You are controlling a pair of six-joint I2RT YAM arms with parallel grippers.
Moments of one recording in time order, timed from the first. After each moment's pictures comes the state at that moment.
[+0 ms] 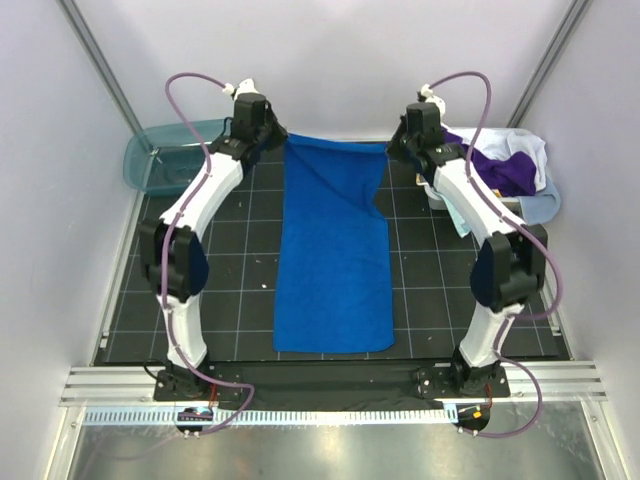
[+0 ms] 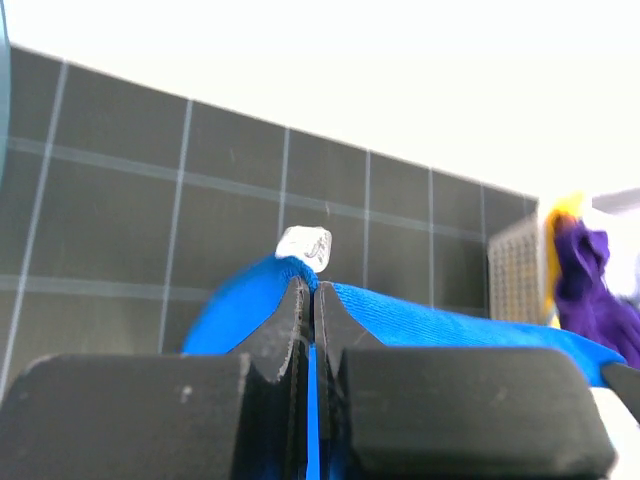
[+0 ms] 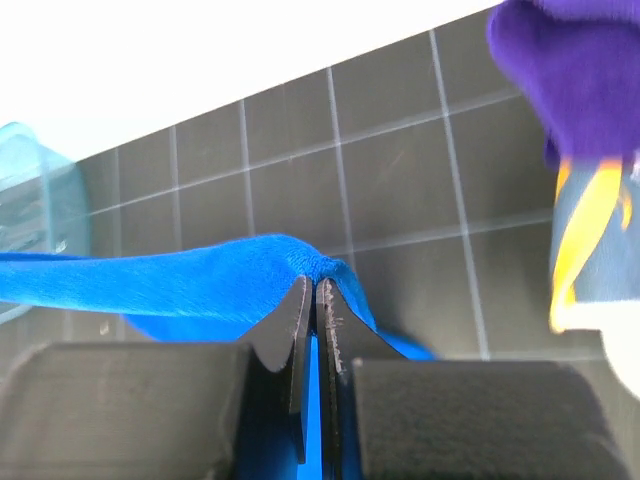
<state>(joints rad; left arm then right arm) -0.34 1.95 1.85 -0.31 -0.10 -0.63 0.28 1.79 1.63 -0.35 0.13 0.57</state>
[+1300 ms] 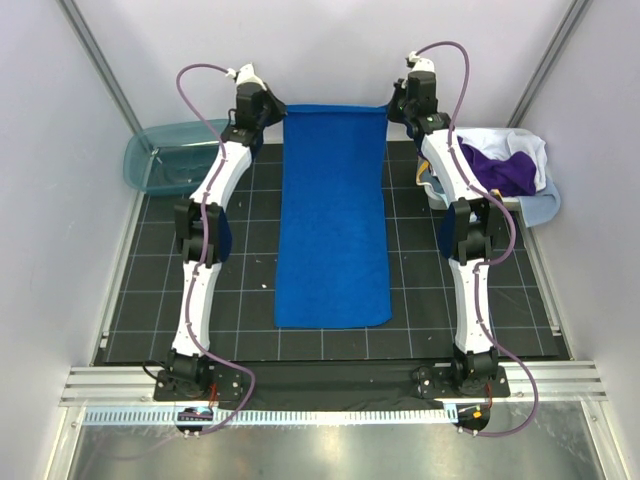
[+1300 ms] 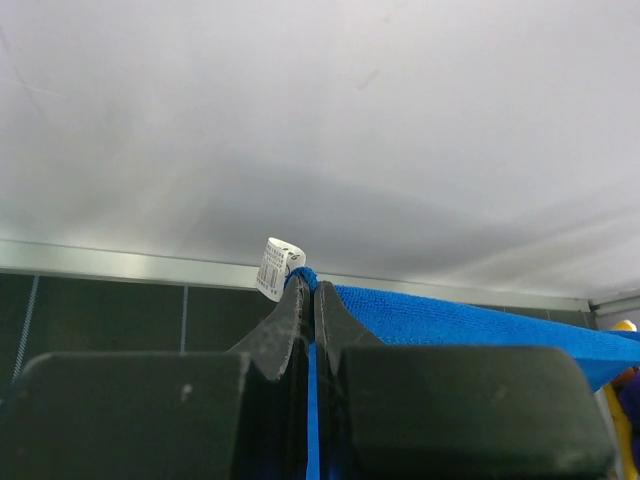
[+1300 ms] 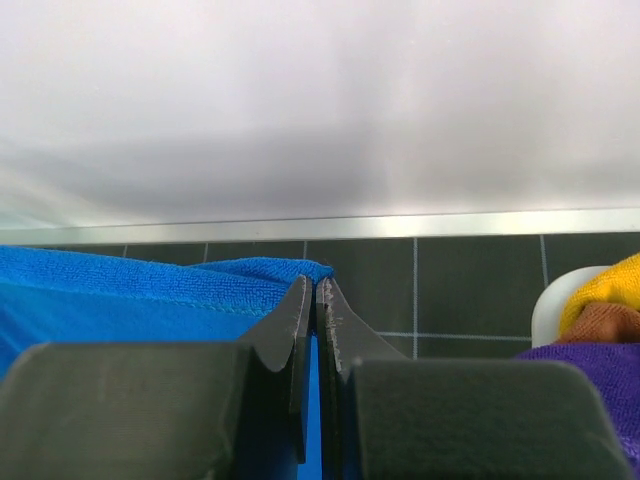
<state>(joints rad) -0.24 2.50 2.43 -0.12 -0.02 -0.55 0.18 2.39 2.41 -0.34 0.03 0.27</state>
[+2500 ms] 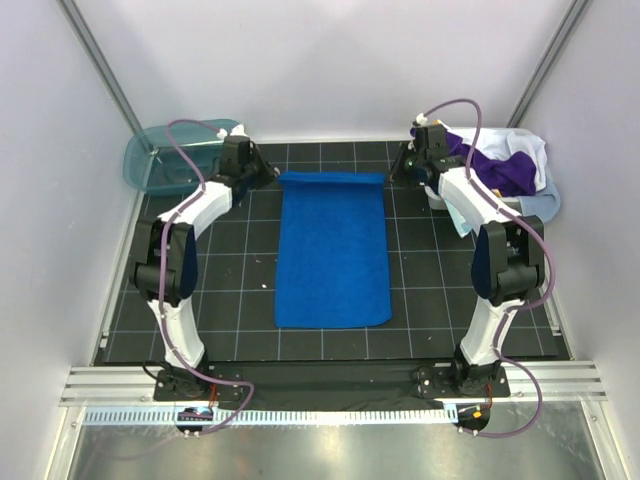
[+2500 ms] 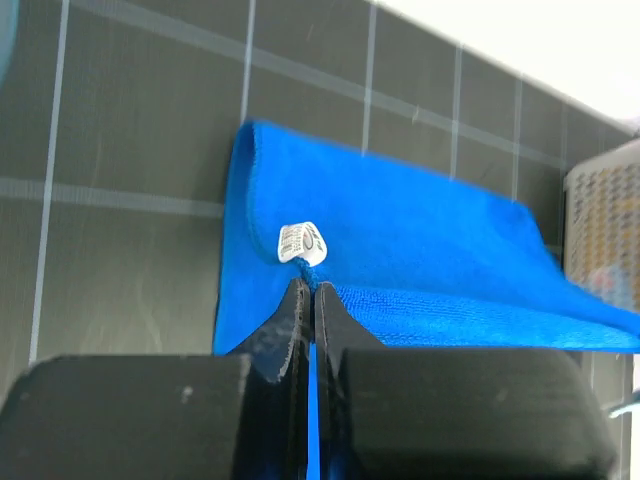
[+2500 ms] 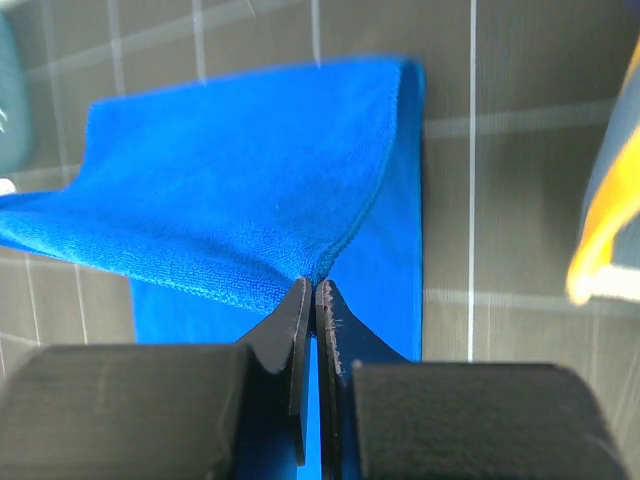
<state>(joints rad) -0.23 1.93 1.46 -0.05 0.09 -0.63 0.18 1.88 1.56 -0.37 -0.15 0.48</state>
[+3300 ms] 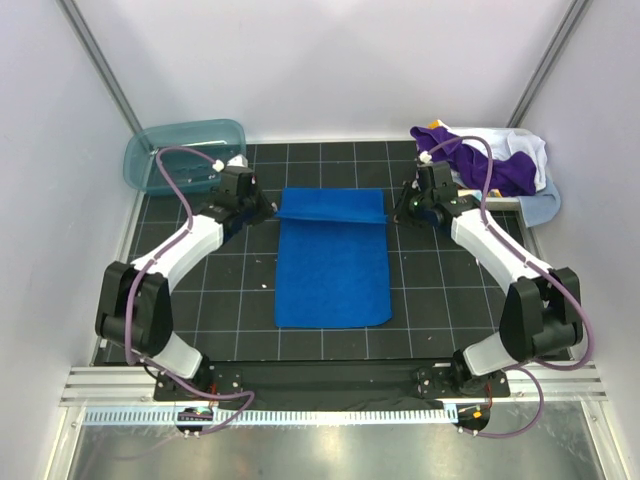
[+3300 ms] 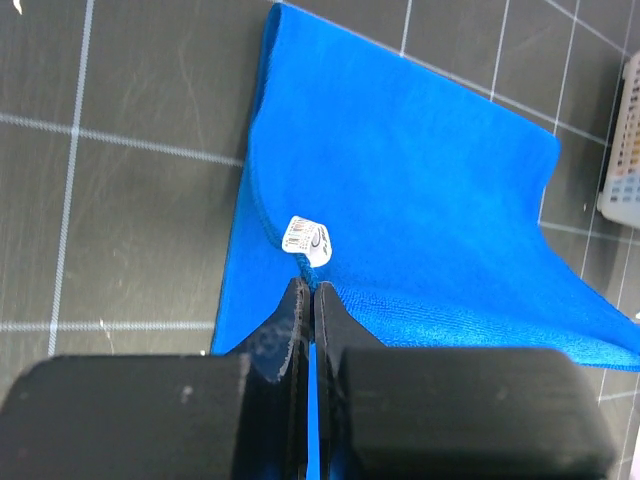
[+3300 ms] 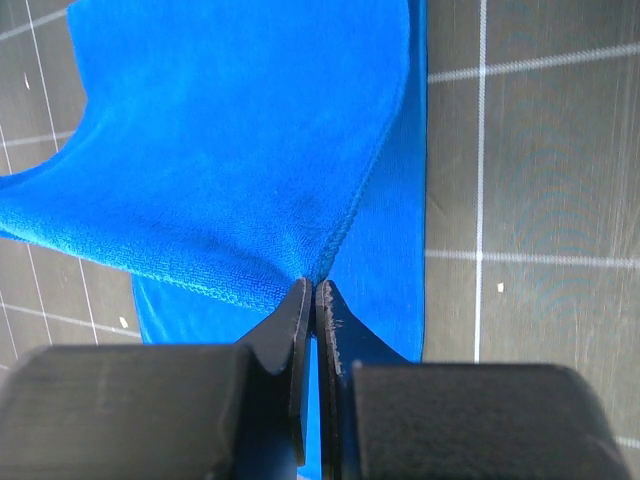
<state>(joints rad) -0.34 1.56 1.10 -0.21 -0.02 -0.70 0.26 1.49 1.12 -0.42 -0.13 0.55</state>
